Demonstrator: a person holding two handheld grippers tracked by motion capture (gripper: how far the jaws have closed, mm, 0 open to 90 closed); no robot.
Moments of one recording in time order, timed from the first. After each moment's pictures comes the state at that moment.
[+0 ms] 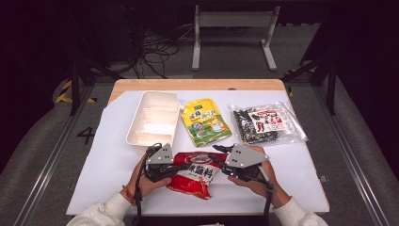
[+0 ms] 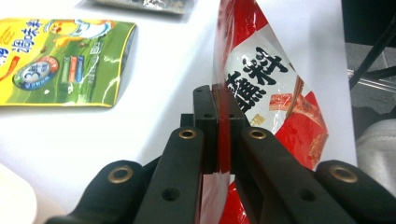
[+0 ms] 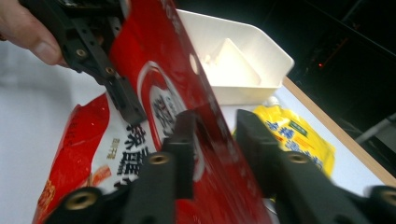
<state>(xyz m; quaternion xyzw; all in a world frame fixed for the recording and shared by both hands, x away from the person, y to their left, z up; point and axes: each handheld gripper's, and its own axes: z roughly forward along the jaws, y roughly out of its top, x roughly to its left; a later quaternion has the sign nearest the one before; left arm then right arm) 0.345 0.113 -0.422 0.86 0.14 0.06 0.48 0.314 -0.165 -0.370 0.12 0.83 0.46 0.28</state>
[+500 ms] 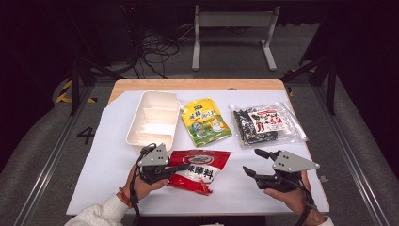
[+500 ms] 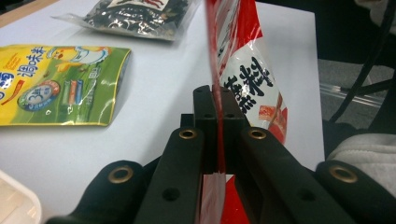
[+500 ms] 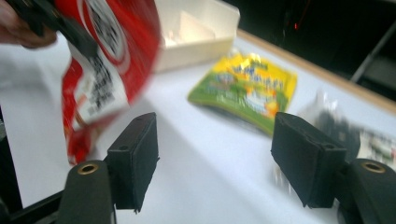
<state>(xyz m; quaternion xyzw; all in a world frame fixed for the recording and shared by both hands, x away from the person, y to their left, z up) 0.334 0.121 -0.408 0.85 0.13 0.06 0.51 0.288 -0.263 -0.387 0.26 0.80 0.48 0.24</state>
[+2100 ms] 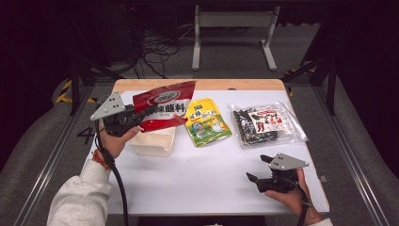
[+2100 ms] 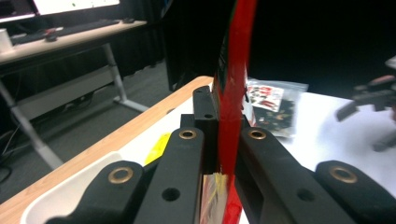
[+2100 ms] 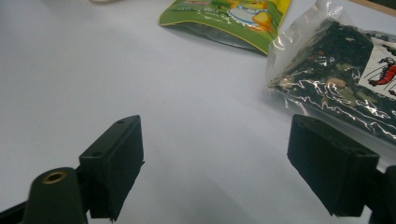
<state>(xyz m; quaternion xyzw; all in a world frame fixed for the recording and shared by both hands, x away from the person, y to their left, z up) 0.410 0.196 -0.314 0.75 0.20 0.21 0.59 0.304 -0.275 -0.432 0.32 0.82 0.41 0.21</state>
